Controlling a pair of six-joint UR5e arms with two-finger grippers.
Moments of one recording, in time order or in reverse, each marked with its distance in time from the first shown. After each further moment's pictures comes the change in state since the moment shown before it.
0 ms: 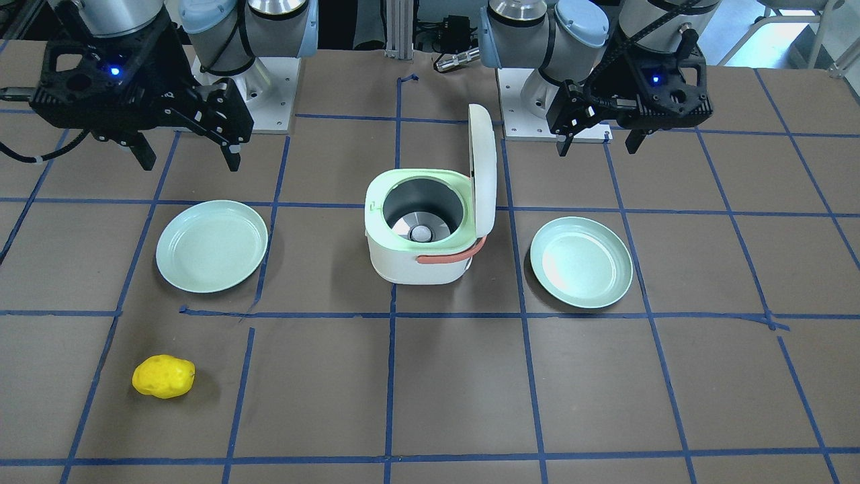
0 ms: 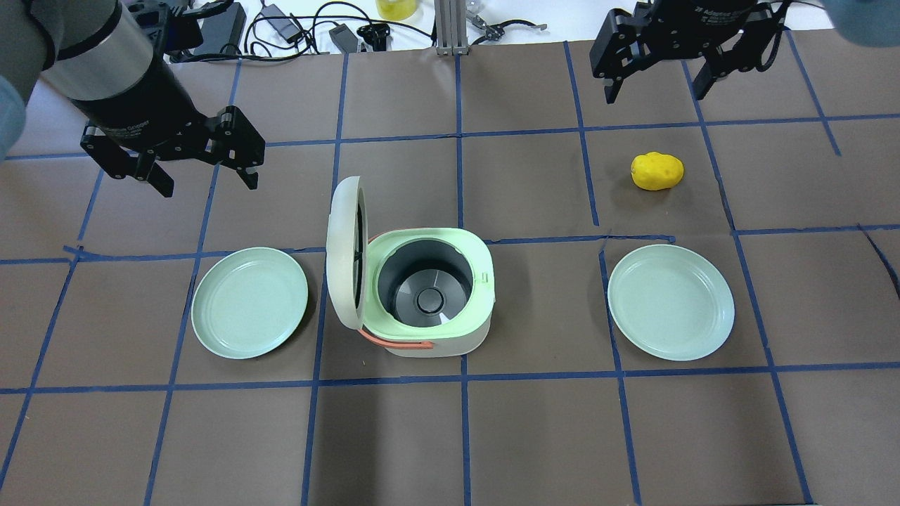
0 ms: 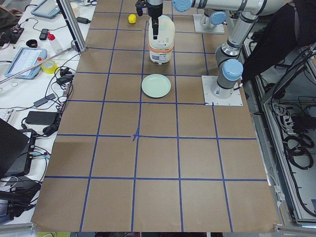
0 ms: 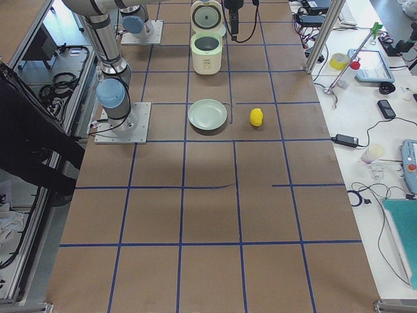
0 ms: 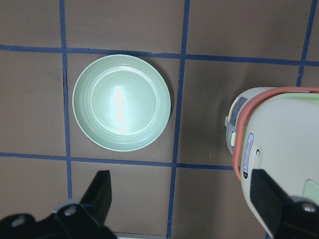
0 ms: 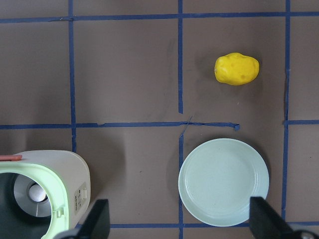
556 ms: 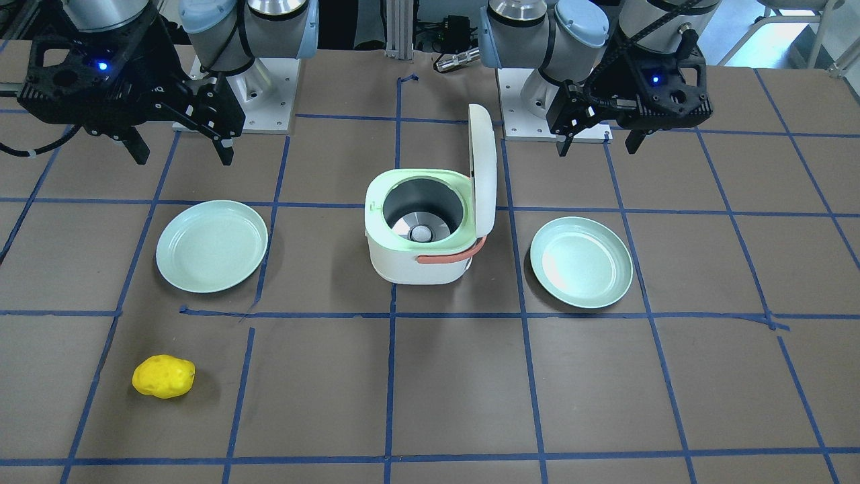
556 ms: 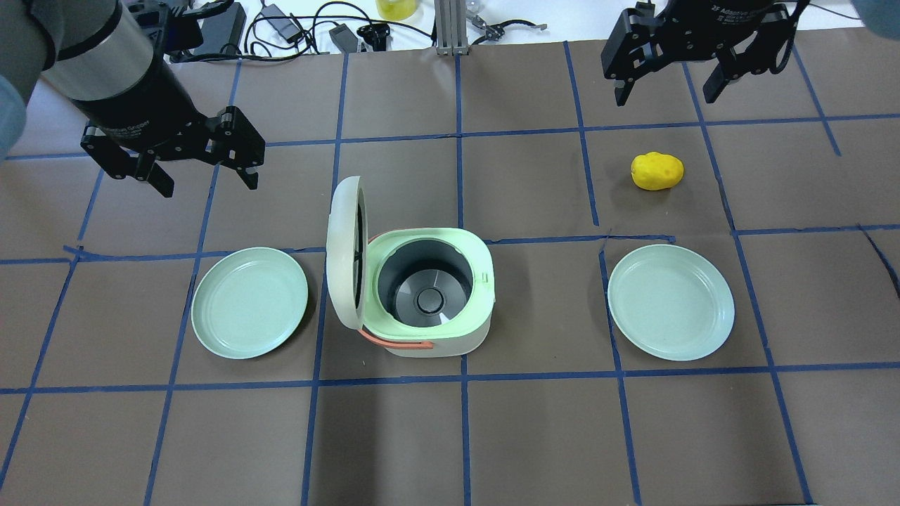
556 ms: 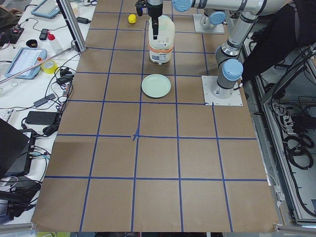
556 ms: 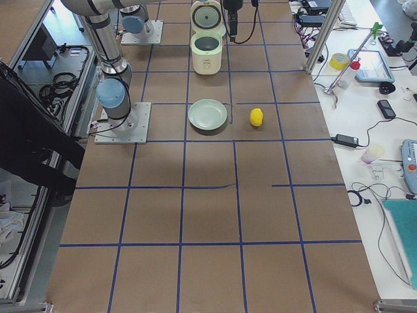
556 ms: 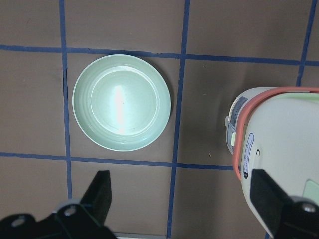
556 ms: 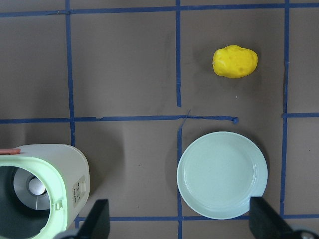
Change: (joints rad) left arm 0.000 0.000 0.000 0.000 0.000 0.000; right arm -0.009 -0.005 0.000 0.026 0.009 -0.005
